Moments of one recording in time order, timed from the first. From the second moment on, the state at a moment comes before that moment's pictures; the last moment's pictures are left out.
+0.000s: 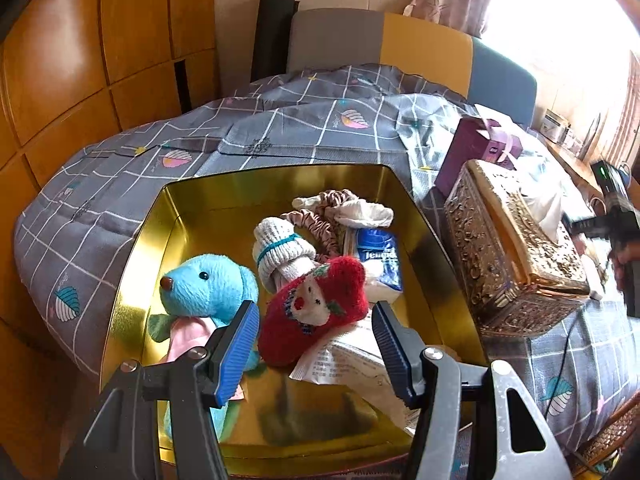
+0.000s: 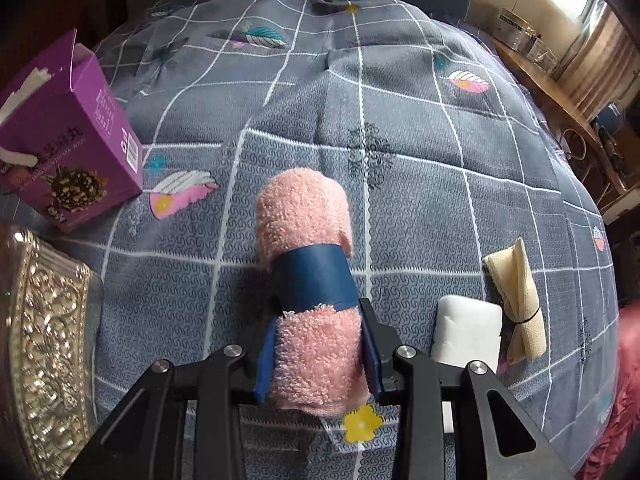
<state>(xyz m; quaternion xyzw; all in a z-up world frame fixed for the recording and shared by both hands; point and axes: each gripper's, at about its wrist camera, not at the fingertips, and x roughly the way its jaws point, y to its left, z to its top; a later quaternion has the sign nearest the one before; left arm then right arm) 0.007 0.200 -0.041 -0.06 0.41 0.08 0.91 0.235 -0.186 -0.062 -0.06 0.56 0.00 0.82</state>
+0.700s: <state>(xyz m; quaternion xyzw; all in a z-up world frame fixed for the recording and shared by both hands) 0.000 0.193 -0.039 -0.06 0.41 0.07 0.91 0.218 -0.099 0.064 -0.07 0.41 0.14 0.90</state>
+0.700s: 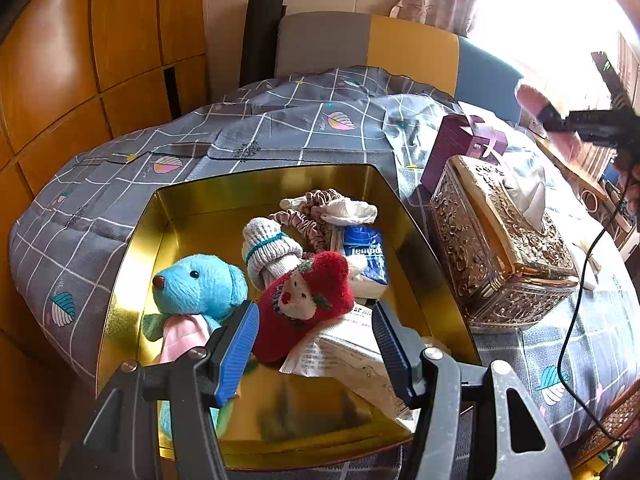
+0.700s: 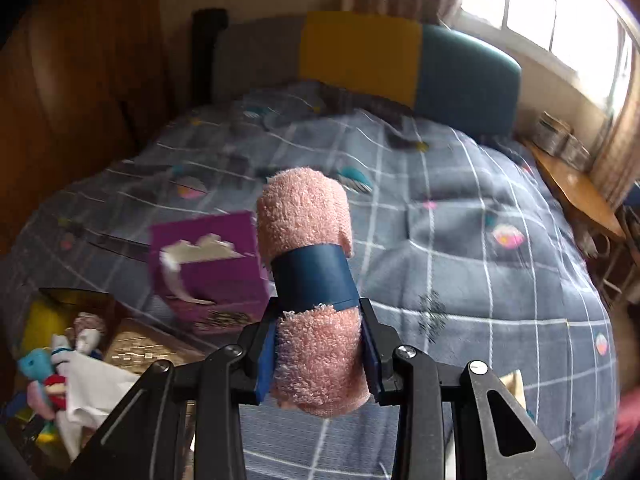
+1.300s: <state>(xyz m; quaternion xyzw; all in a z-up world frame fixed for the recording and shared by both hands) -0.009 0.202 -0.038 -0.05 0.40 0.08 0.91 0.143 0.010 0.082 -0.12 0.36 0.32 0.87</state>
